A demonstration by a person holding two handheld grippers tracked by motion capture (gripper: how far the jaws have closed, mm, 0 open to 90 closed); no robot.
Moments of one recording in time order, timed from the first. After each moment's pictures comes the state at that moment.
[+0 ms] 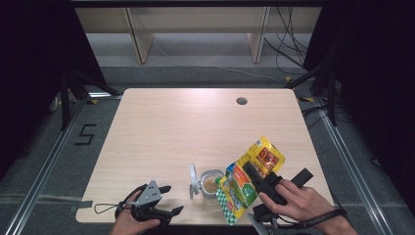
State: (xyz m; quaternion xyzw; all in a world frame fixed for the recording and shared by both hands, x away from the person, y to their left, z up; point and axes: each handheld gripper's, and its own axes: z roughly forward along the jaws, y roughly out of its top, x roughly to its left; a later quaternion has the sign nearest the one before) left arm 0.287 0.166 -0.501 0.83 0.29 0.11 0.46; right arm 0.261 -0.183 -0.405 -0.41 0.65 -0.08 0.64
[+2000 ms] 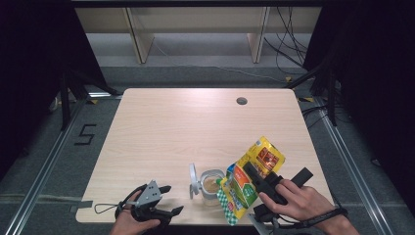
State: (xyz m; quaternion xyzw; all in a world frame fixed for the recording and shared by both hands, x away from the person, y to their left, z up) left arm 0.287 0.165 -0.502 0.83 0.28 0.12 0.46; right arm 0.261 -0.185 -0.406 -0.41 0.66 -0.08 0.63
